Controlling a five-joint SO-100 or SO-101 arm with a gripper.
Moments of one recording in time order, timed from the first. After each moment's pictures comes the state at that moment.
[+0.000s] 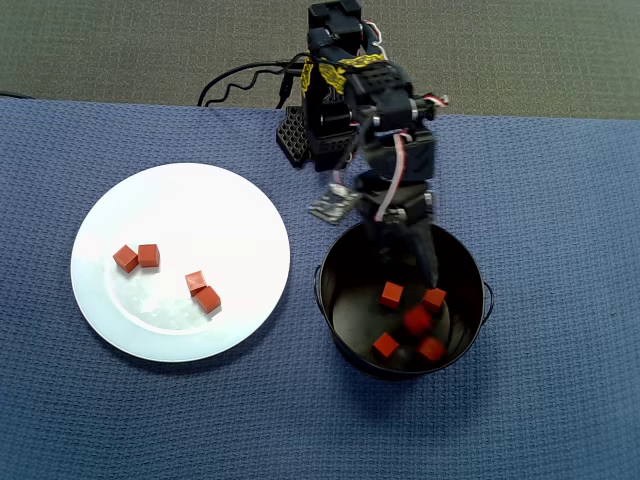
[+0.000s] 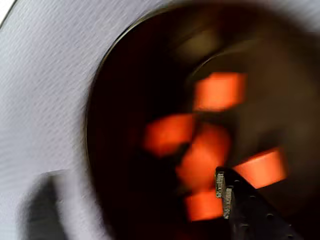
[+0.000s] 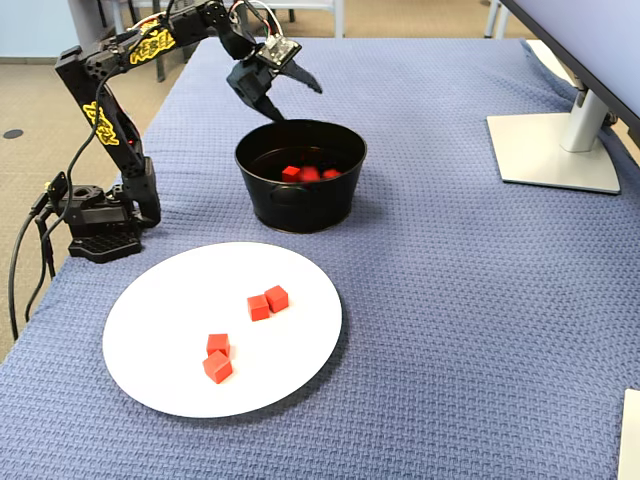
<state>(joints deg) -14.2 106.3 87.5 72.8 -33.8</state>
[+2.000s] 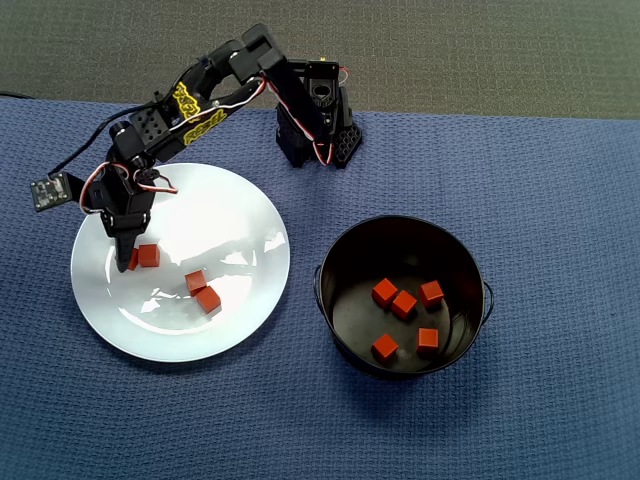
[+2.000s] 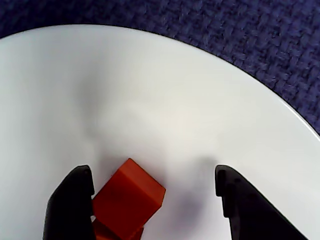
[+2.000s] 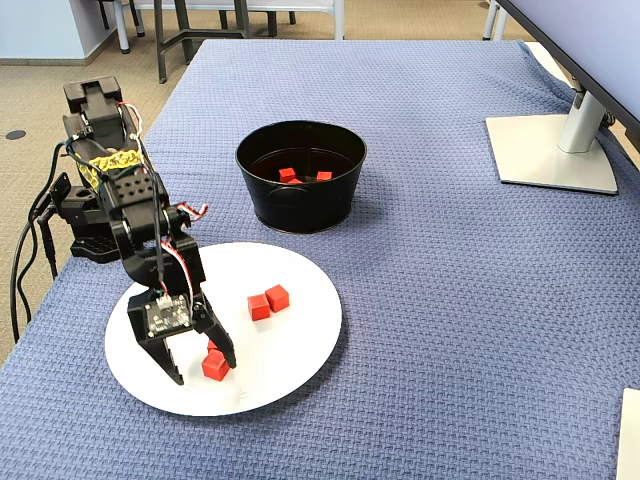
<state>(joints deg) 57.3 65.7 86.7 43.3 -83.2</state>
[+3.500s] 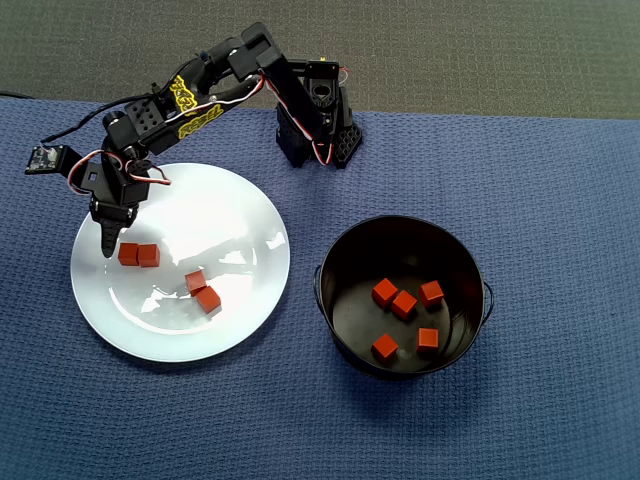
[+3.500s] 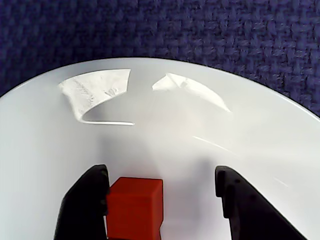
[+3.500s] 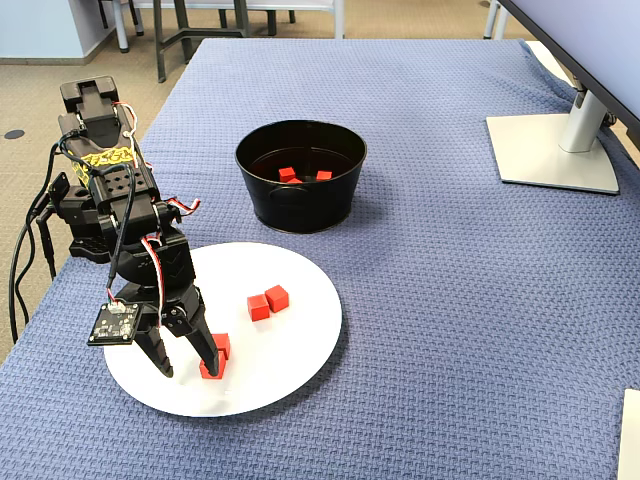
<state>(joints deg) 59.0 66.2 82.0 51.8 -59.3</state>
